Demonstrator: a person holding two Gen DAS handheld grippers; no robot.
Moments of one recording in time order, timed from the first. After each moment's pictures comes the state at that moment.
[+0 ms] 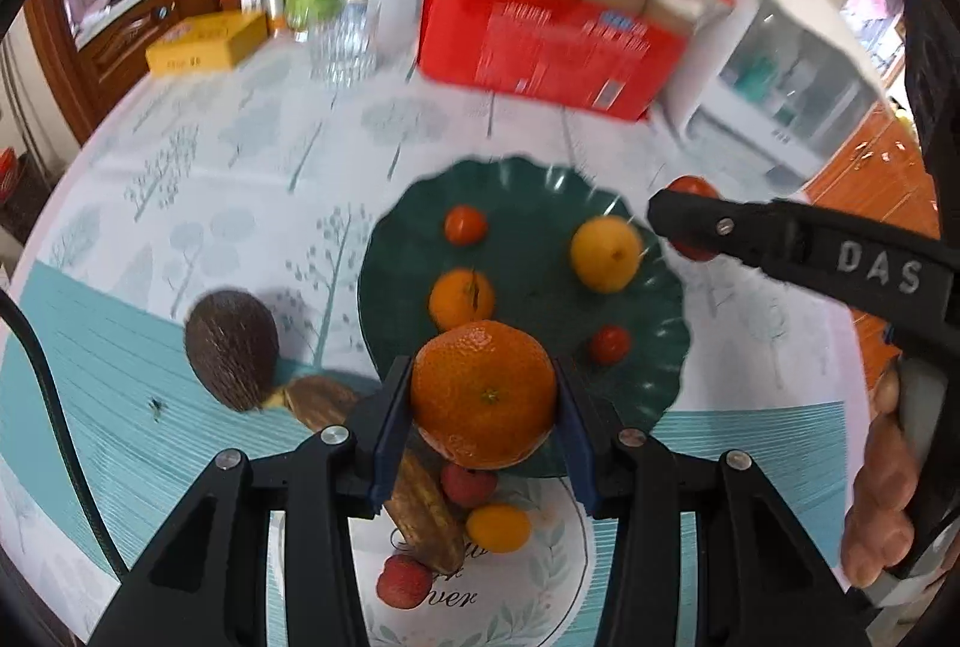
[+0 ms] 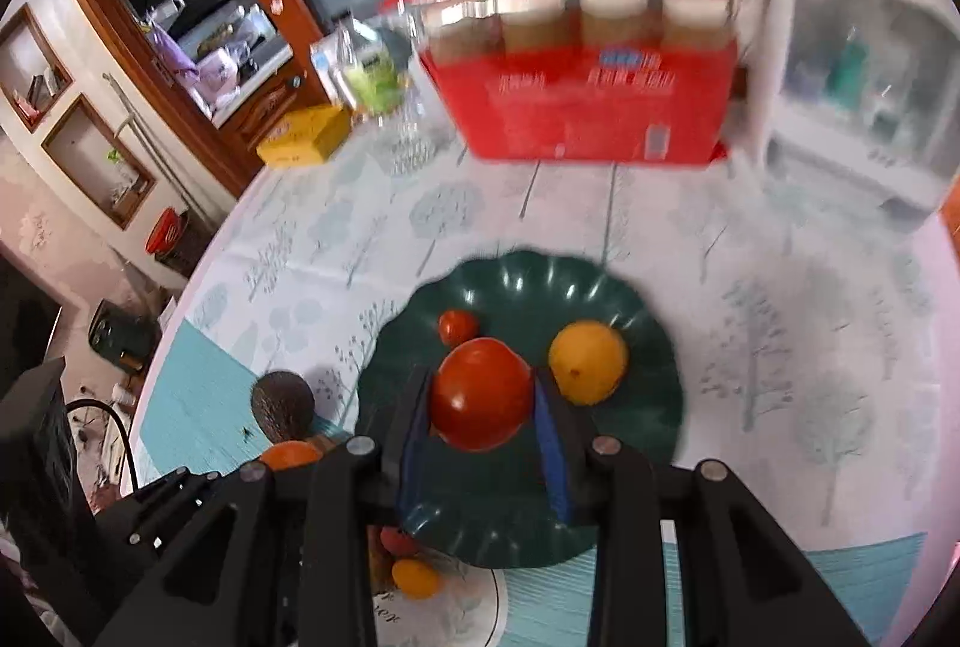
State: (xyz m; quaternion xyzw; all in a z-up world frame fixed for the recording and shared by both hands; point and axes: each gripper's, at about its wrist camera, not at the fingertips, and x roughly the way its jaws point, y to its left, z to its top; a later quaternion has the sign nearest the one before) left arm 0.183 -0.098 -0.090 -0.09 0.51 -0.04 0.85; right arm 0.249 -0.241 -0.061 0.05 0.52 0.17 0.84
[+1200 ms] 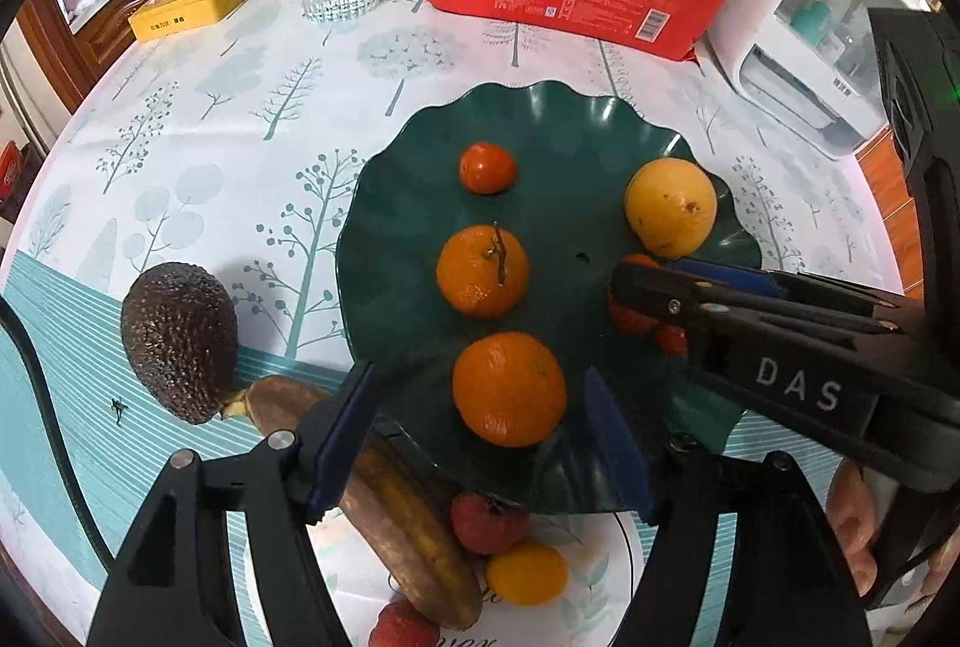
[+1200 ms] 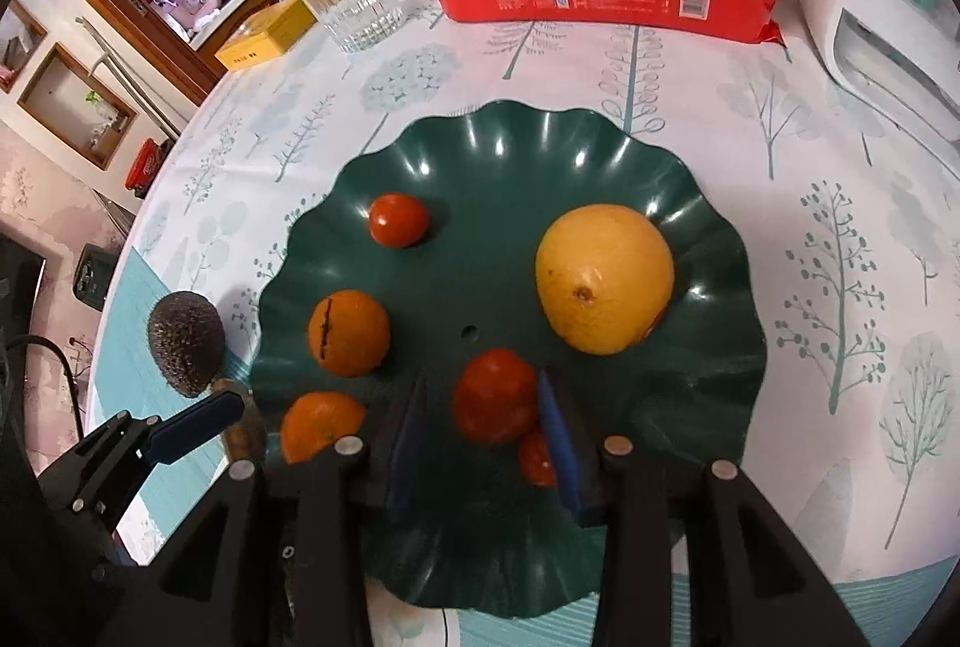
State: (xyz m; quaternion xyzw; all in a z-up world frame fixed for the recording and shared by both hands) left arm 0.213 -0.109 -0.142 -0.06 0.55 -0.03 0.83; right arm 0.268 -0.238 -0.145 0.03 0.58 0.18 0.80
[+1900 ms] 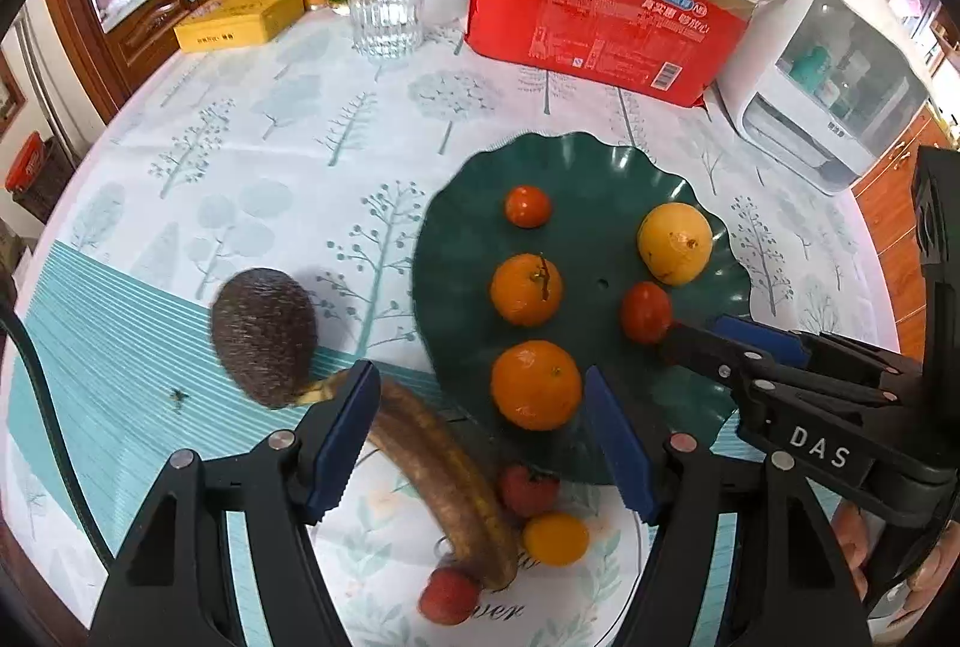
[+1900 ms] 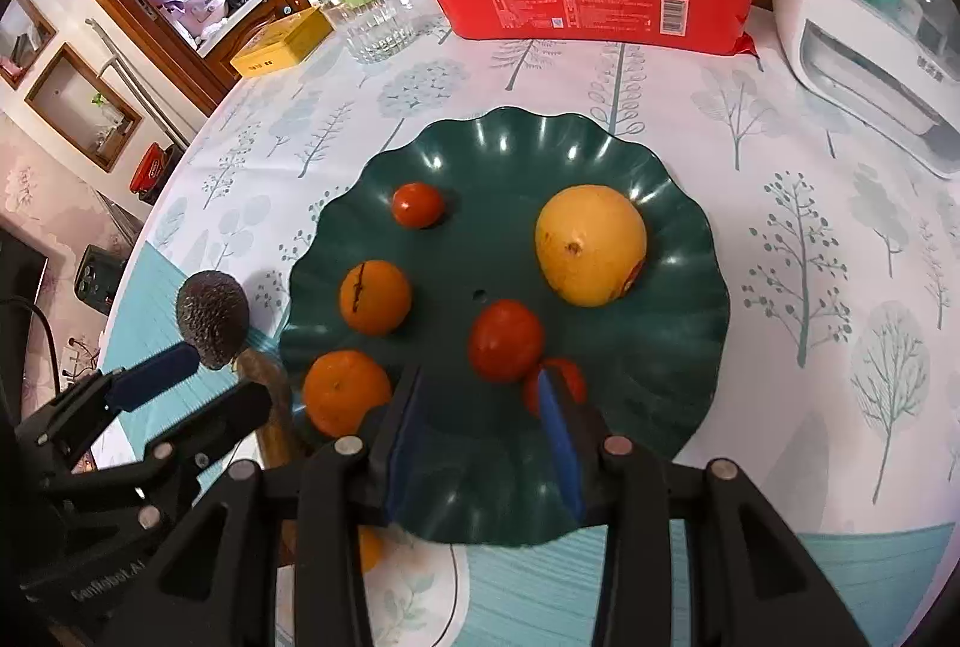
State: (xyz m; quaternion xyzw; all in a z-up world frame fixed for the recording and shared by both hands) left arm 0.188 -0.079 -0.104 -0.07 0.52 0.00 0.85; right arm 0.234 -0.244 -0.121 0.03 0.56 0.18 0.81
